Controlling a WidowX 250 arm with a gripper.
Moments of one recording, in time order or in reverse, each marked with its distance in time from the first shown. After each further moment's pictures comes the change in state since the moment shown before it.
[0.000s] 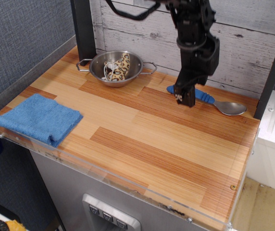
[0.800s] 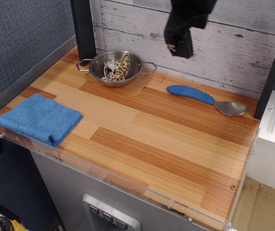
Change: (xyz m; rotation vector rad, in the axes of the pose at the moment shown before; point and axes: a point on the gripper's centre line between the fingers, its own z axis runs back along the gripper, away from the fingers) arm 0.004 -0.004 0.112 0.188 -0.005 0.014
